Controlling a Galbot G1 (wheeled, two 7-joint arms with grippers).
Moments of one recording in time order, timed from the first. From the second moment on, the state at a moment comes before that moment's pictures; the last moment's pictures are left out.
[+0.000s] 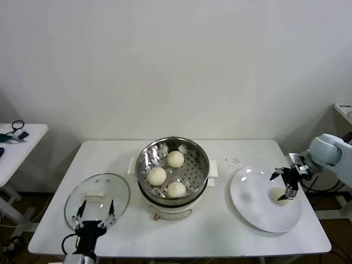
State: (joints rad) left arm 1.76 -1.49 -0.63 -2.09 0.01 0.01 -0.07; right arm 0.11 0.46 -1.00 1.22 0.14 -0.06 -1.11
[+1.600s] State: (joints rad) left arm 1.76 -1.50 -0.63 -2.05 0.02 0.00 -0.07; right arm 0.01 0.60 -0.93 1.03 -0.05 -0.02 -1.12
